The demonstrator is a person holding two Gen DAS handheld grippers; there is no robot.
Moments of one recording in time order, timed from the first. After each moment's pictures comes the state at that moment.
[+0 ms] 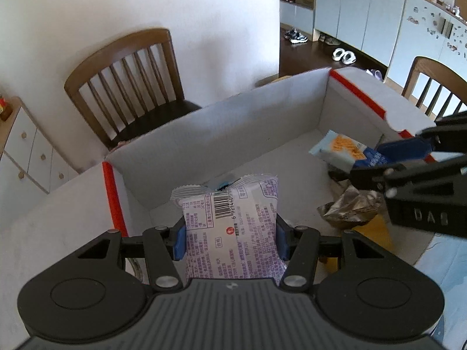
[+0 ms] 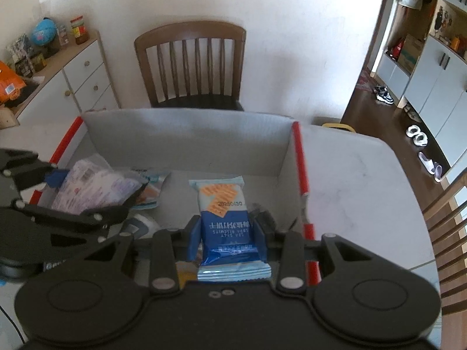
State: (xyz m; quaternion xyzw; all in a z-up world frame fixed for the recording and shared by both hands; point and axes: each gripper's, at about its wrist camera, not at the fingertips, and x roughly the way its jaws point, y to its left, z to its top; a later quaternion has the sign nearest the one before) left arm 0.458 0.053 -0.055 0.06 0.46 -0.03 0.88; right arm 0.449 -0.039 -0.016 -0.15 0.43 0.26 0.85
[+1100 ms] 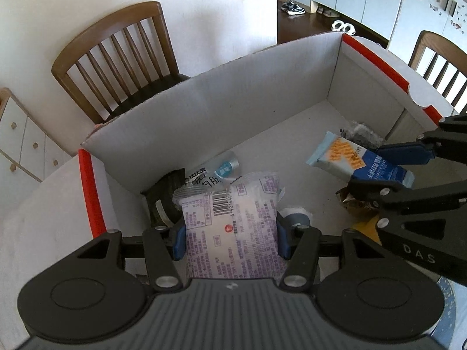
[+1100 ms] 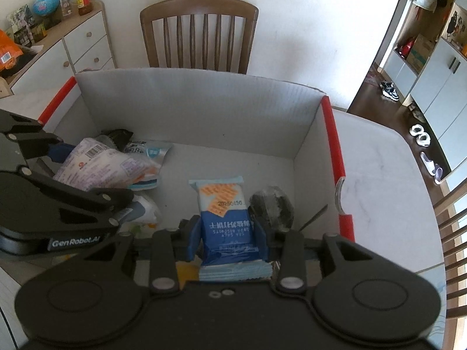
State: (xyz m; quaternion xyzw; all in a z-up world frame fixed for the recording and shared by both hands) left arm 0.485 0.051 -0.082 0.08 0.51 -0.04 0.85; right arm 0.455 -0.021 -0.048 -0.19 0.45 0.26 0.83
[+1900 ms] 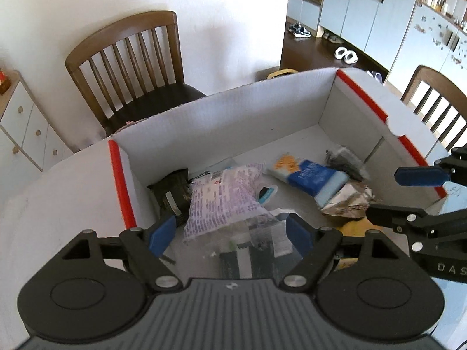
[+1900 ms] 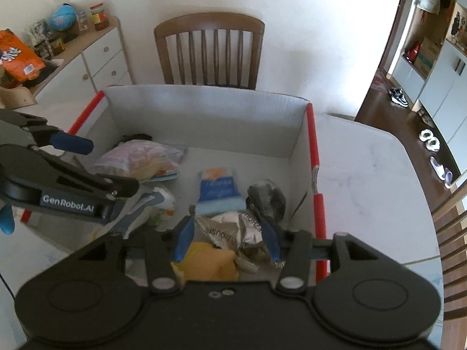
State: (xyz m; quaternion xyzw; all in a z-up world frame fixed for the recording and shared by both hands) left arm 0.453 0.061 -0.047 0.02 0.49 -0.03 0.87; right arm 0.425 -0.058 -0.008 -0.17 0.44 0.29 0.83
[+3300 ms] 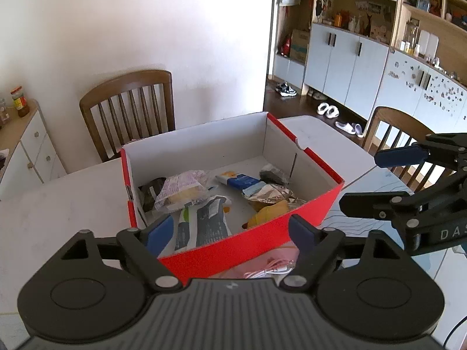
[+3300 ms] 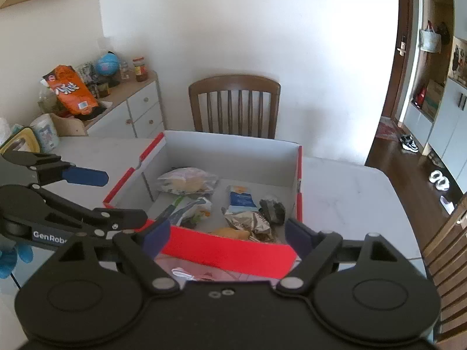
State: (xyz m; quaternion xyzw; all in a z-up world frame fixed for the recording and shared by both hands) left arm 0.305 0.007 0.016 0.00 0.36 -0.03 0.93; right arm 0.336 -0.133 0.053 -0.12 0.33 0.36 0.87
